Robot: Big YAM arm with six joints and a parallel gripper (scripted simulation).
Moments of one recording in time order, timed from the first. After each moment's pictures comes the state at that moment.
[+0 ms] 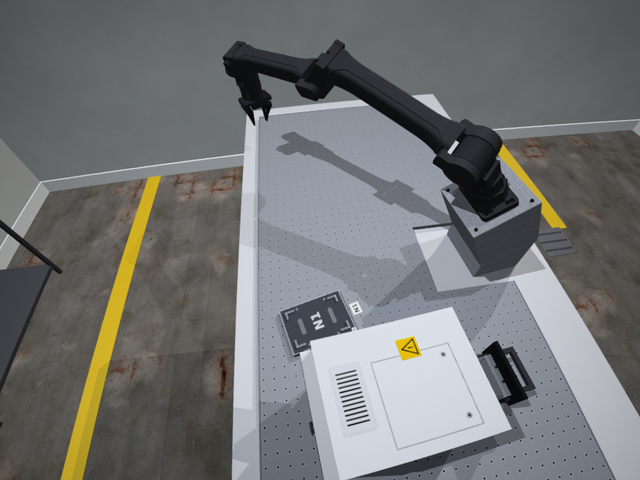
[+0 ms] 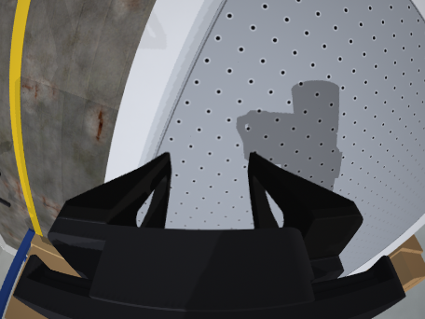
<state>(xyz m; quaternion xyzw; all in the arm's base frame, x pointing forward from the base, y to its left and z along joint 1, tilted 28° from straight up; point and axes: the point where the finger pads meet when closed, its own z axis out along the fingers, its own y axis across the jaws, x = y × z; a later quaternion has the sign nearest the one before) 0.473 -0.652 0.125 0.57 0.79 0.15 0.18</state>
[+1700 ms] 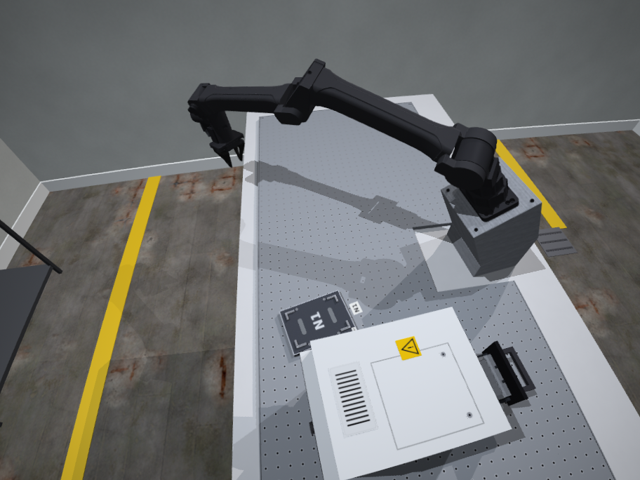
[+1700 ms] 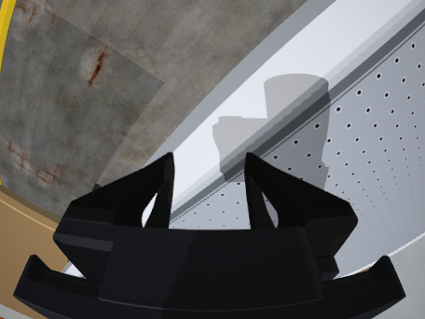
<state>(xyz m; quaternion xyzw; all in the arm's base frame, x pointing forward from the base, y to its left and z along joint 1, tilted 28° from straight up) 0.601 -0.517 0.126 0.45 0.87 0.14 0.15</state>
